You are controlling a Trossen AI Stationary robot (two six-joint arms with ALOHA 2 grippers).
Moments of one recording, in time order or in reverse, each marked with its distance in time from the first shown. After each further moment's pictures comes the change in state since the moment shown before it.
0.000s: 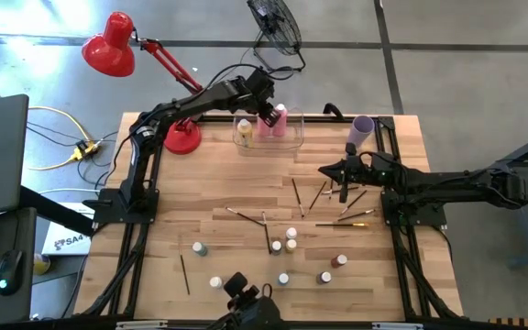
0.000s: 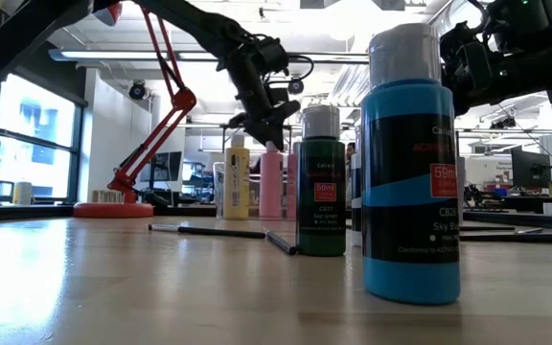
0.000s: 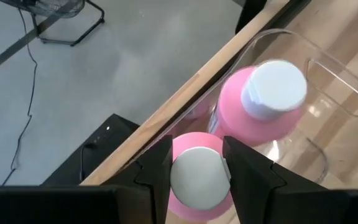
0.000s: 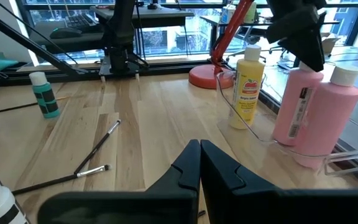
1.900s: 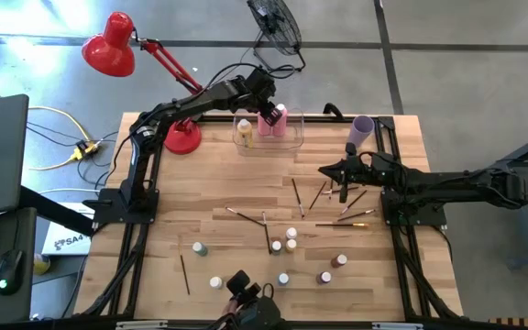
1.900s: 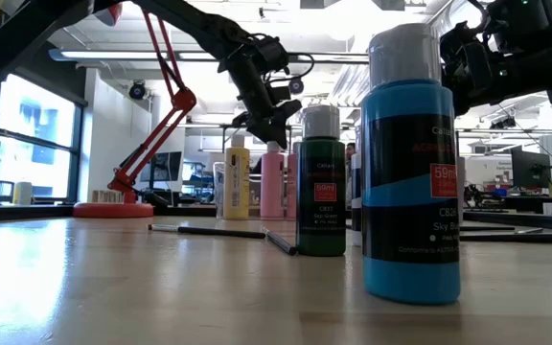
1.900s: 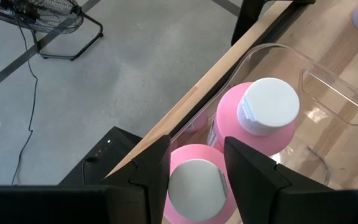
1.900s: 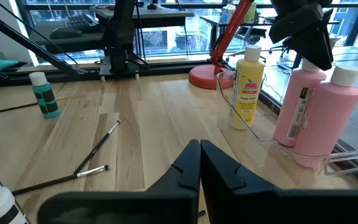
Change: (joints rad) left arm 0.001 0.001 -0.002 0.046 0.009 0.043; right arm 0.000 0.000 0.000 0.000 0.000 0.000
